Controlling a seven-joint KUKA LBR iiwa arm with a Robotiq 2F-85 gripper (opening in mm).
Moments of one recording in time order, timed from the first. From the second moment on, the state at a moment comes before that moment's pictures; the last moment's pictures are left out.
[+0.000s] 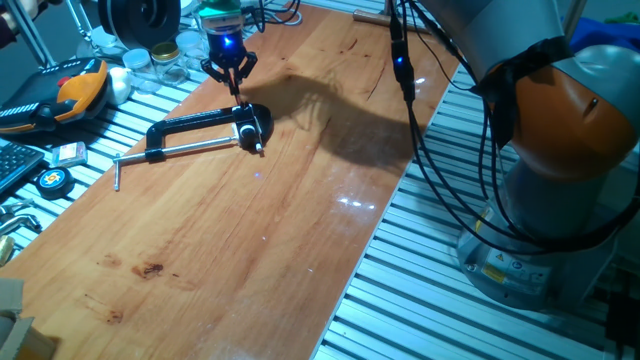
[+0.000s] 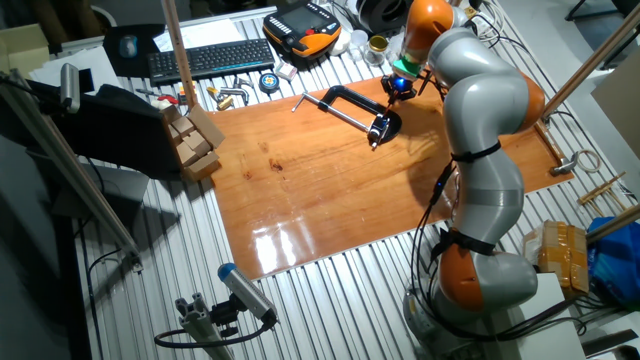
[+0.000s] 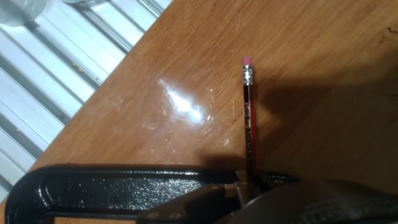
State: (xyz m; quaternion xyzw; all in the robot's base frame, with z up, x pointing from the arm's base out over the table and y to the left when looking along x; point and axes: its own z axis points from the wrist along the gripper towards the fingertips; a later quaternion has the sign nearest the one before) arm 0.705 -0.142 0.075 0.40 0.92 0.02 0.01
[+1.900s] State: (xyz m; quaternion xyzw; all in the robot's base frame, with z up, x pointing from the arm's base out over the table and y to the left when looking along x) arm 0.697 -0.138 0.074 0.40 0.91 0.02 0.00
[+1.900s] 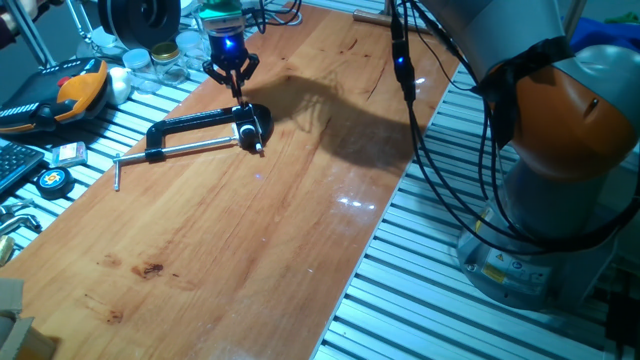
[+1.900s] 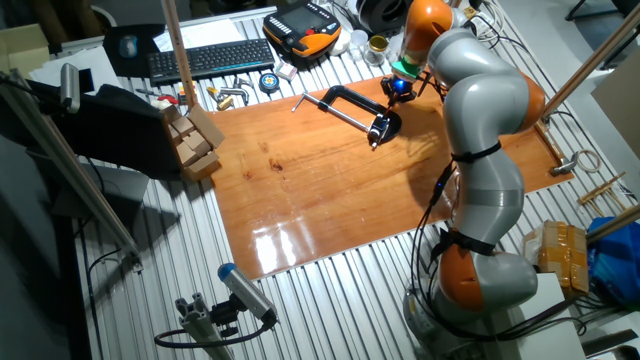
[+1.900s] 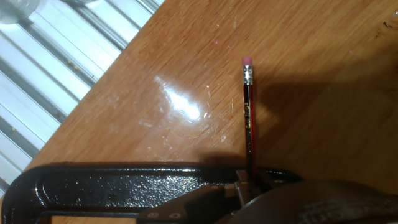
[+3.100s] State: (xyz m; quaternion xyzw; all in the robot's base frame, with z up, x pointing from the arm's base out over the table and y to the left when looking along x) arm 0.690 -0.131 0.073 0.41 0.91 0.02 0.00
